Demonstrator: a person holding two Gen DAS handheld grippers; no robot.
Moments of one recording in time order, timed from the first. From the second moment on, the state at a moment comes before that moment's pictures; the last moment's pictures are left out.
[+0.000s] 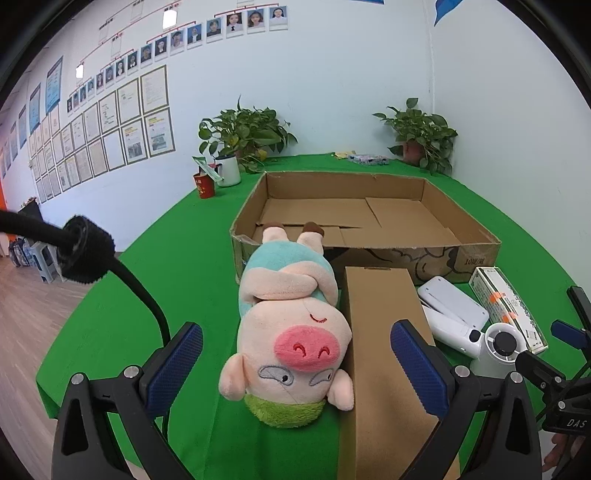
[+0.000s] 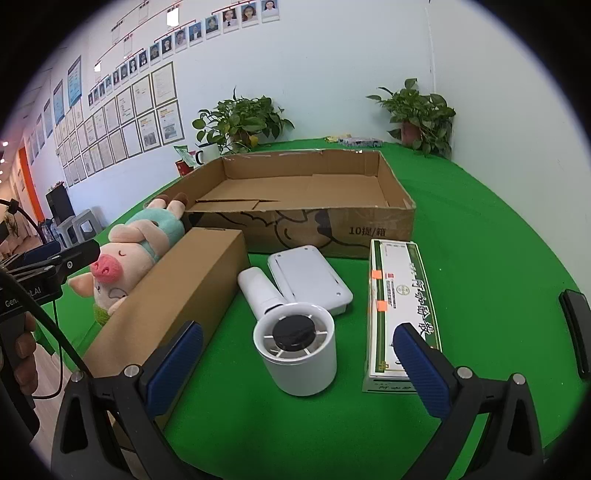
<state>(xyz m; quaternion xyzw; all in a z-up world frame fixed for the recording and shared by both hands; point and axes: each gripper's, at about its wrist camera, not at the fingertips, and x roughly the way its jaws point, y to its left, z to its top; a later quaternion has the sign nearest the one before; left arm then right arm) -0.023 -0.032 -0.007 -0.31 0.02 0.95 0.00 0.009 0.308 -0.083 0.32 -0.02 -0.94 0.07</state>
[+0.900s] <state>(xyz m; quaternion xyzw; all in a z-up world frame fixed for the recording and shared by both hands) -0.039 -0.054 -0.005 -0.30 -0.01 0.95 0.03 -0.008 0.287 -0.069 0.32 0.02 -0.94 0.10</state>
